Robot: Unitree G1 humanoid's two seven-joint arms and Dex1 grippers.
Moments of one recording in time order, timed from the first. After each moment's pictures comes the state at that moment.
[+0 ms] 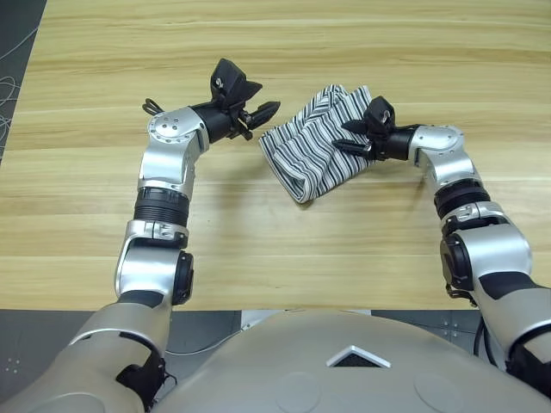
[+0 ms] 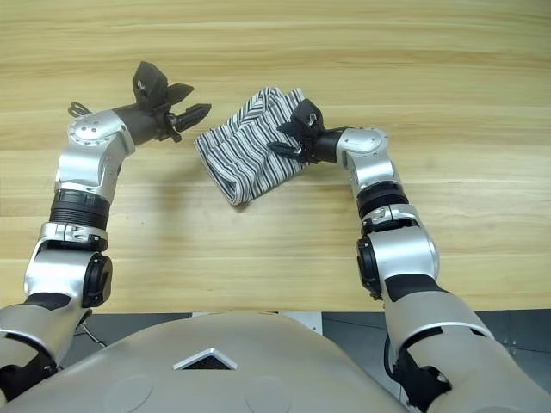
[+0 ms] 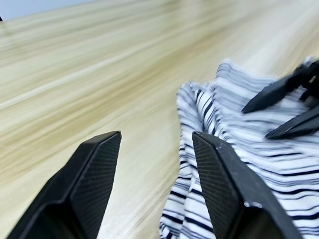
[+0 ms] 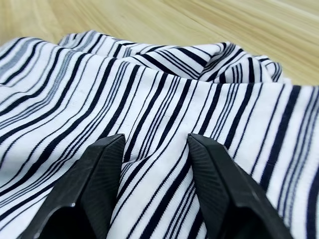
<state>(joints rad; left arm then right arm) -0.46 0.32 -0.06 0.48 -0.15 0.21 -0.77 -0.66 -0.23 0.13 1.06 -0.03 -0.15 0.91</state>
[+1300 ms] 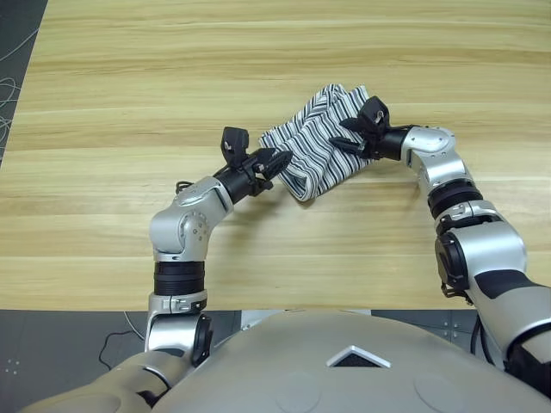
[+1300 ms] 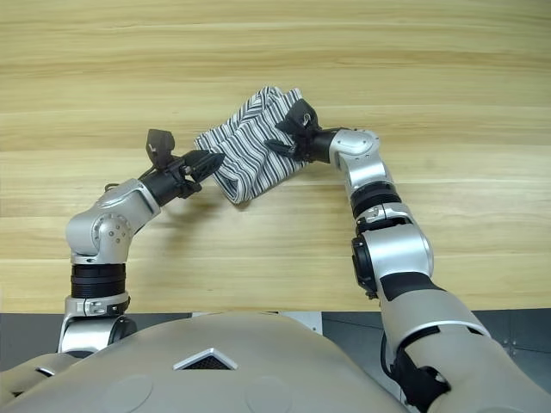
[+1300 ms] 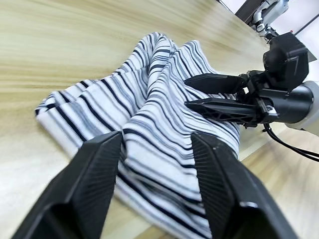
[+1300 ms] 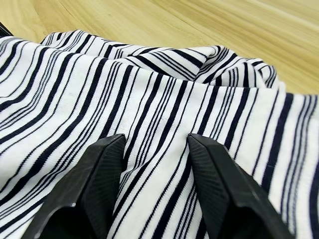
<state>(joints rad) -0.07 0.17 0.01 -0.08 -0.49 0.75 -0.45 -0.66 -0.21 0.15 1.08 -0.04 -0.18 0.87</state>
